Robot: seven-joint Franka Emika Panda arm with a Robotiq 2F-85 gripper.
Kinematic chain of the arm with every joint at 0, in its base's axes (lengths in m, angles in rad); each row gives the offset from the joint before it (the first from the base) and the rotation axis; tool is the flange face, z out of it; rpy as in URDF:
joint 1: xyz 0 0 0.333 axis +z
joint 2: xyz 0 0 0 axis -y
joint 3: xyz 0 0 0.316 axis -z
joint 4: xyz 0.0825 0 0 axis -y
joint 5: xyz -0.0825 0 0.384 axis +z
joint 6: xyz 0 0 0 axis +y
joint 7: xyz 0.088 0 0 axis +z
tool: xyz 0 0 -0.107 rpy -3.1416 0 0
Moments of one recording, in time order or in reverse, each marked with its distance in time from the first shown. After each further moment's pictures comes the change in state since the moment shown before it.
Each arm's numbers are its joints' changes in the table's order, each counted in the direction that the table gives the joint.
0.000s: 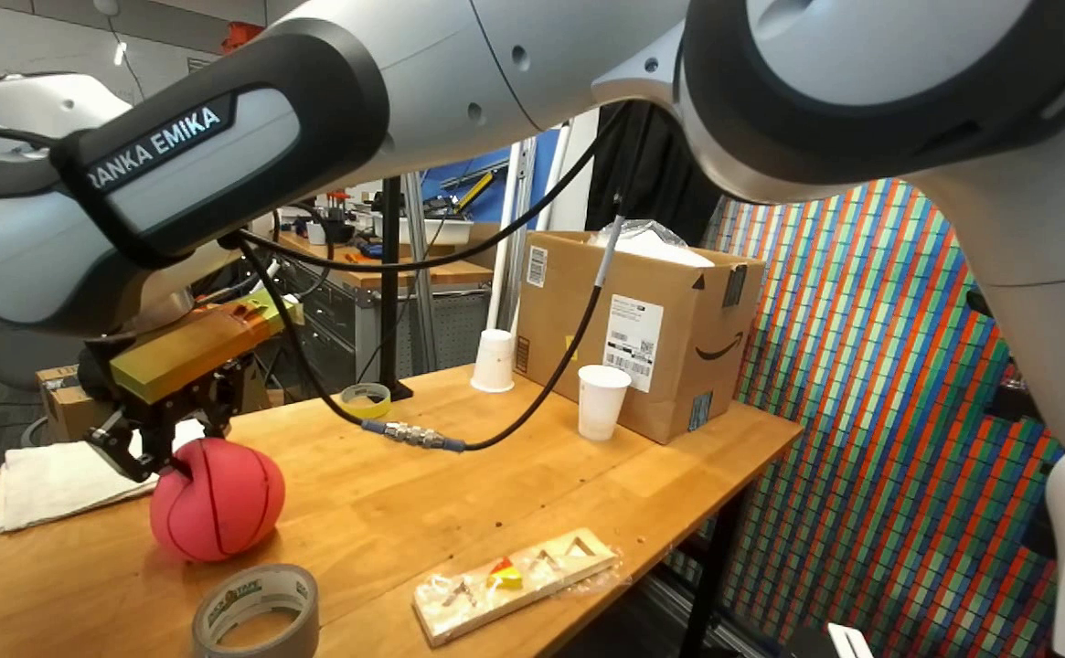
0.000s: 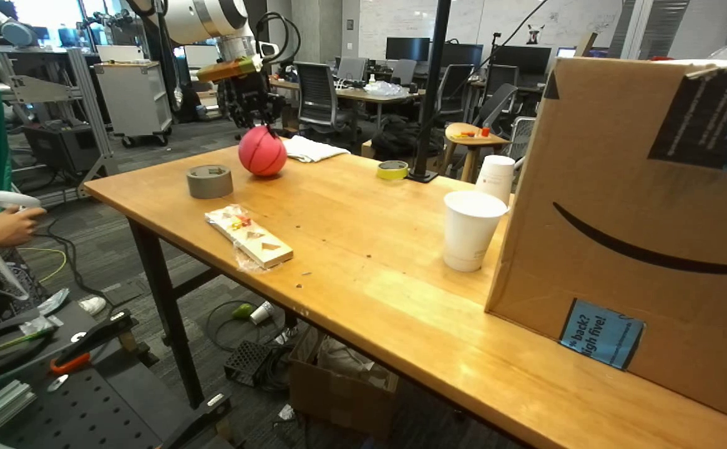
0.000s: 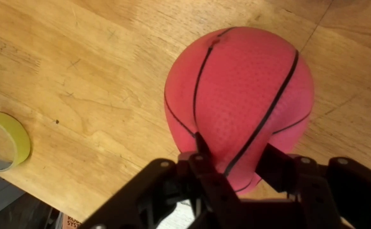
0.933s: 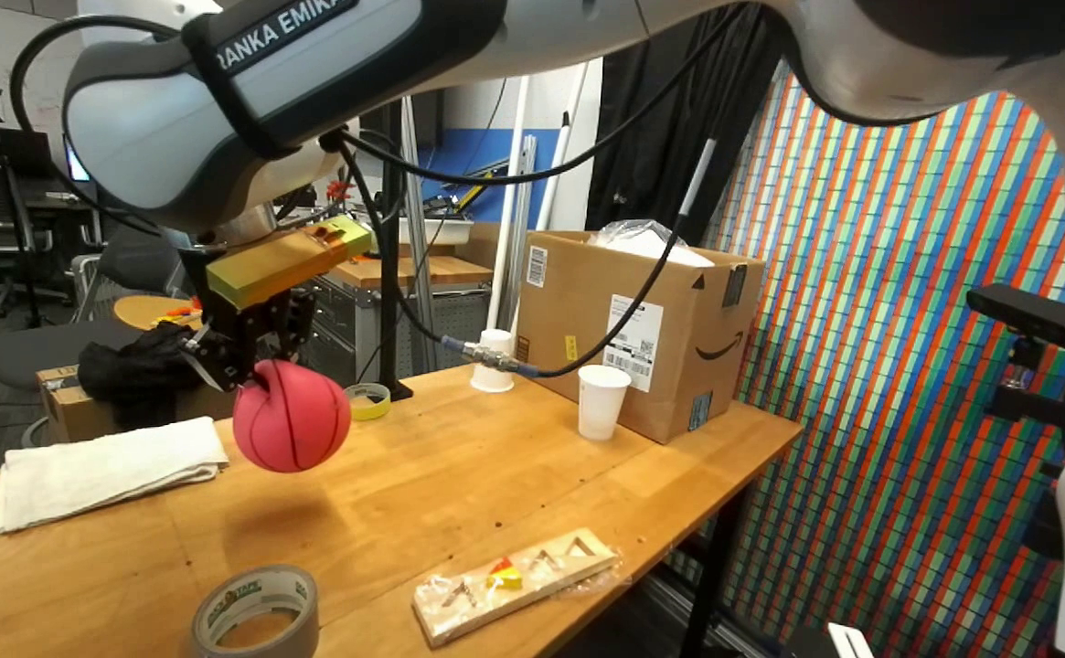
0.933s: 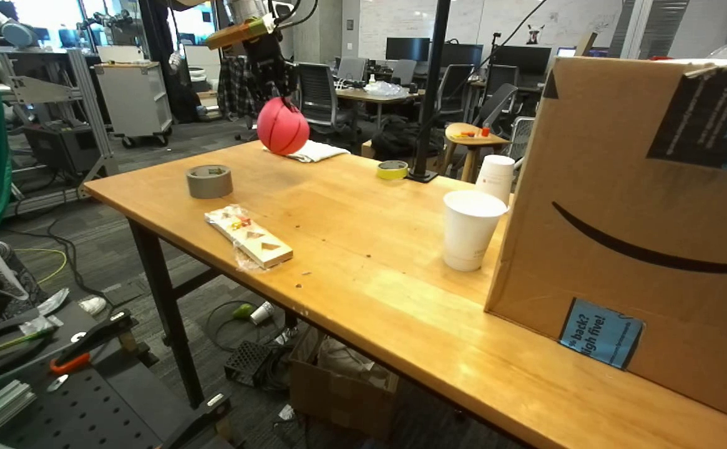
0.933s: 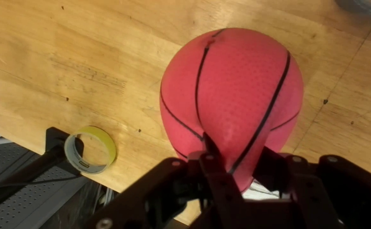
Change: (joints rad) arm -0.062 0.215 0.029 -0.167 -0.009 -0.004 -0.015
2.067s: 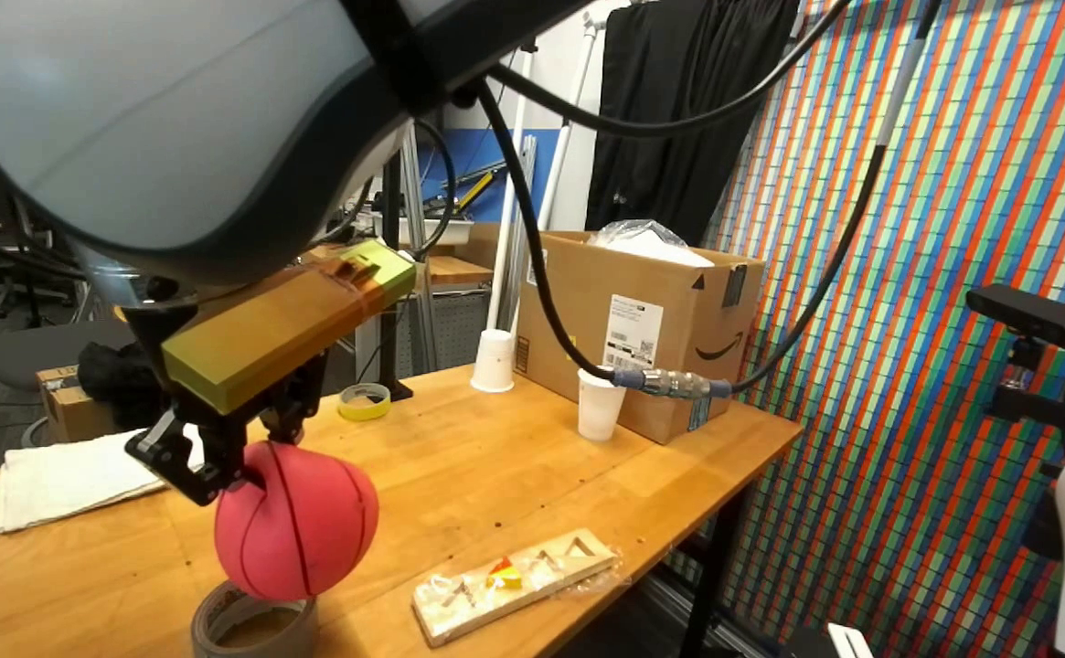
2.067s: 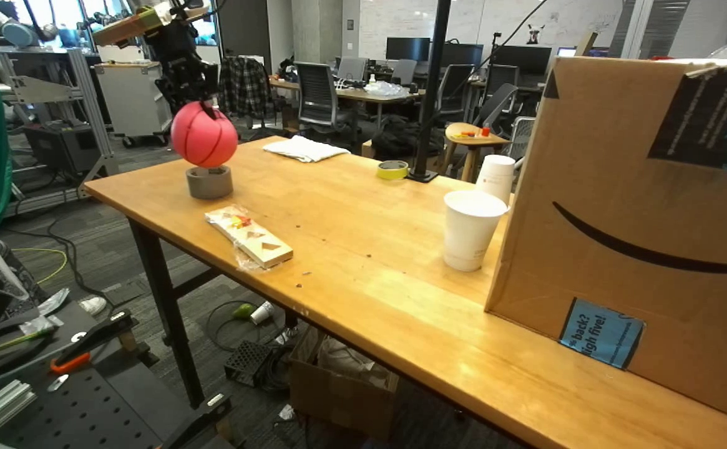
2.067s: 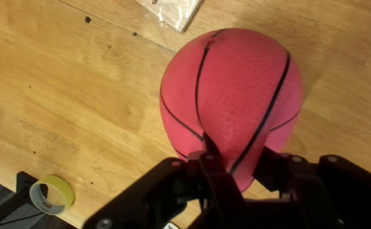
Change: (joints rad) arm 0.007 0.350 -0.197 -0.486 -0.013 -0.066 -0.199
